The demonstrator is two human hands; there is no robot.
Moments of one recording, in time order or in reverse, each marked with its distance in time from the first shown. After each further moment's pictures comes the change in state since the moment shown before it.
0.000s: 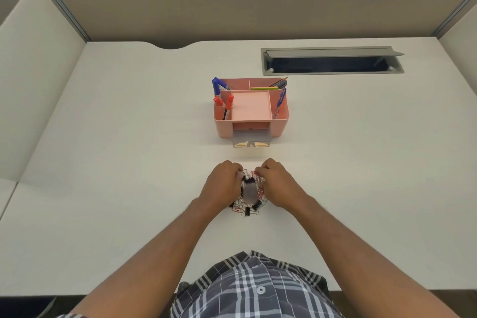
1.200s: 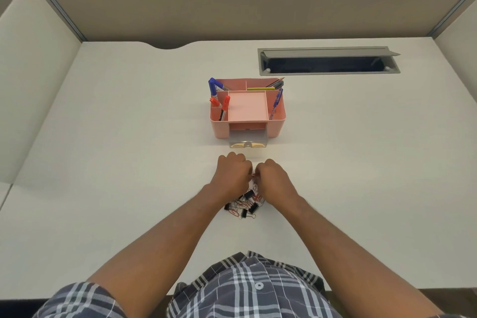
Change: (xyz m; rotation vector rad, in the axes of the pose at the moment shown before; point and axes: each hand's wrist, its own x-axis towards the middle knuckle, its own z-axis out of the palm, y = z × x) left_hand 0.028 0.027 0.001 0.435 -0.087 0.199; right_hand 0.008 -0.010 -0.002 0.004 0.013 0.189
